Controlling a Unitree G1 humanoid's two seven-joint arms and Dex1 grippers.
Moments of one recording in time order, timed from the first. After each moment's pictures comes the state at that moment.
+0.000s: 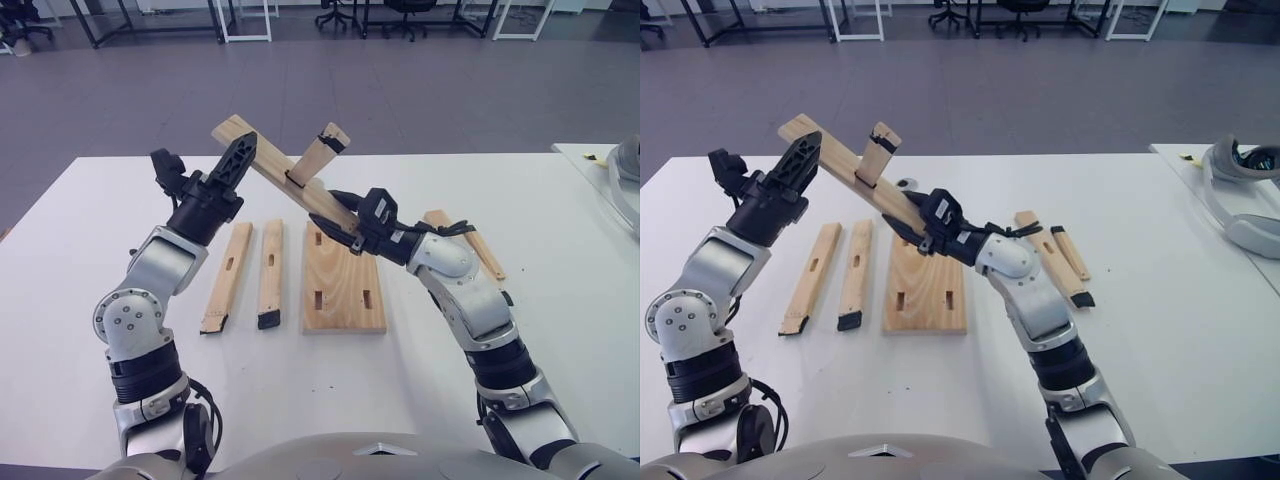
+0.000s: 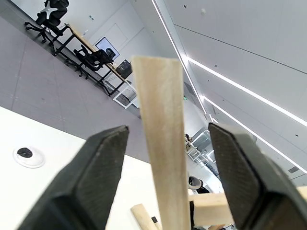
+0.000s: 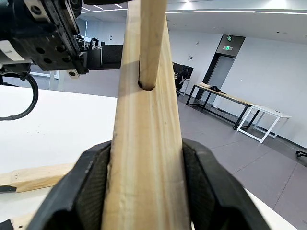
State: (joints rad) left arm -0.29 0.21 0.39 -0.34 -1.40 0.74 0.00; right arm -0.35 -0.24 0.28 -0.25 0.16 0.29 0.62
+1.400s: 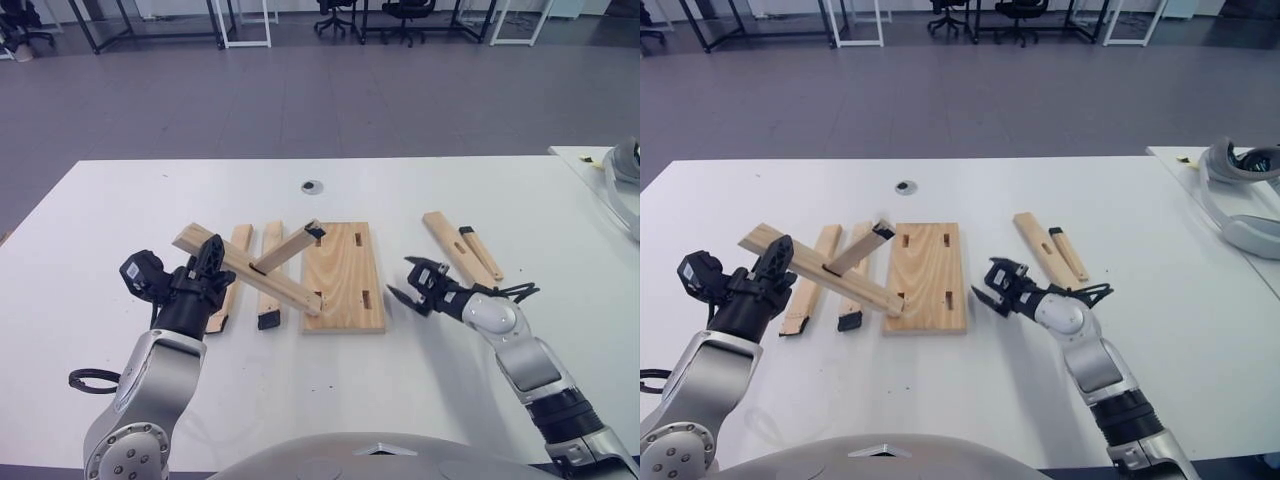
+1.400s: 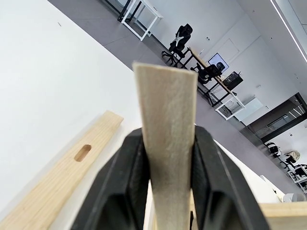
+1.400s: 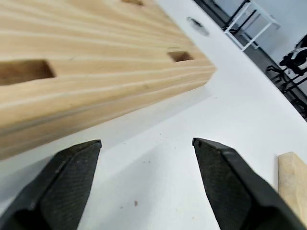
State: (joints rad) left arm 0.31 0.16 0.21 -0.90 -1.18 0.54 0.52; right arm -0.02 -0.54 0.28 -0.09 -0.13 0.15 0.59
